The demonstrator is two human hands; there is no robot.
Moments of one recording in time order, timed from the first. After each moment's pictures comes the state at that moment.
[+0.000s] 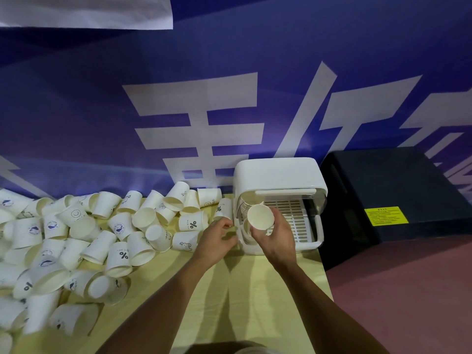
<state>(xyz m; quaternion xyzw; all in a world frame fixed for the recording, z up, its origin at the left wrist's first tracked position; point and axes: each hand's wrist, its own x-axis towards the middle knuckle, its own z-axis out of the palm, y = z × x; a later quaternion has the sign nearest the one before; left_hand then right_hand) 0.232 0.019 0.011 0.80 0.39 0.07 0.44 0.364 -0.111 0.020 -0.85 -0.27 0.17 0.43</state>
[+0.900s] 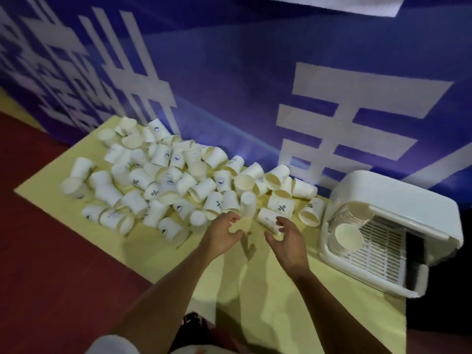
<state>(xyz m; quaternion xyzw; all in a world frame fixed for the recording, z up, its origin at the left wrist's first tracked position) 0.029 0.037 0.008 0.70 0.57 0.17 0.40 0.220 -0.038 0.004 -0.77 -0.48 0.28 0.32</state>
